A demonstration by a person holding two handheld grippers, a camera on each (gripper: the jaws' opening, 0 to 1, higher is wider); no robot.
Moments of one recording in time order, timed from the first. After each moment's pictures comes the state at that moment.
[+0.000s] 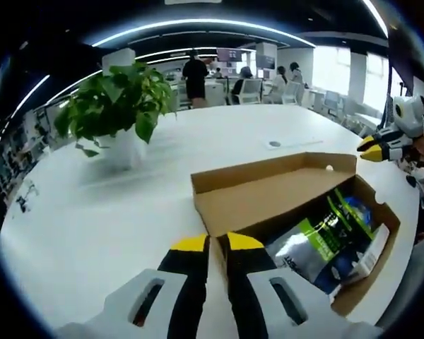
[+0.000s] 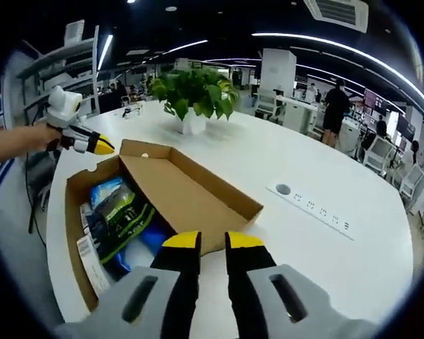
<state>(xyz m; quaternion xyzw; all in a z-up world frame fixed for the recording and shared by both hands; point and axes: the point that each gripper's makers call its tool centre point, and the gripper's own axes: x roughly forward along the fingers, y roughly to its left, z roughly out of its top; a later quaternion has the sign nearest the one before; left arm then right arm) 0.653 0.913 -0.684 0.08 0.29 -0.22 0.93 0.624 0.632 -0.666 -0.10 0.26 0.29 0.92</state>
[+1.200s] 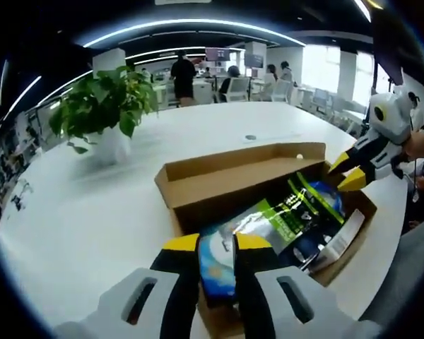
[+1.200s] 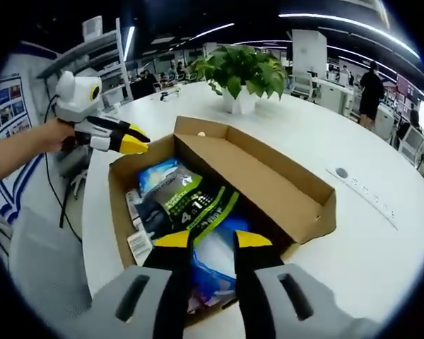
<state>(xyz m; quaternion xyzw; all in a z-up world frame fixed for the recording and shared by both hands) 0.598 0.889 -0.687 0.08 0.30 -0.26 0.92 0.573 0.712 -0.706 -0.08 0.33 0.38 0.86</state>
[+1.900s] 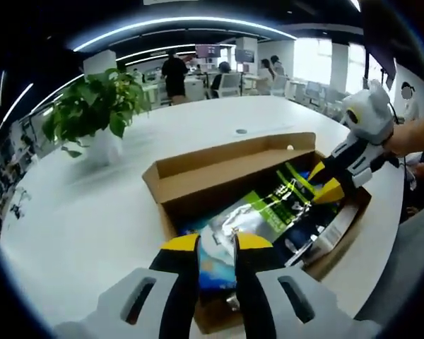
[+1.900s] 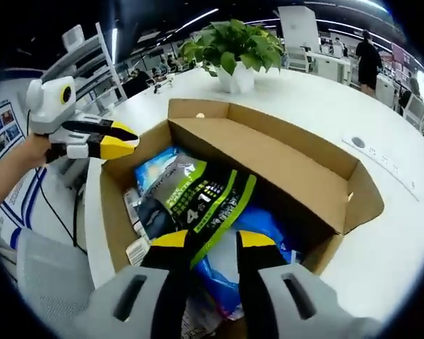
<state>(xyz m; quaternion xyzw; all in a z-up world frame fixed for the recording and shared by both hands) 0.587 0.883 -0.692 0.10 0.31 -0.27 0.91 0.578 0.735 -0.742 -0.03 0.39 0.36 0.84</state>
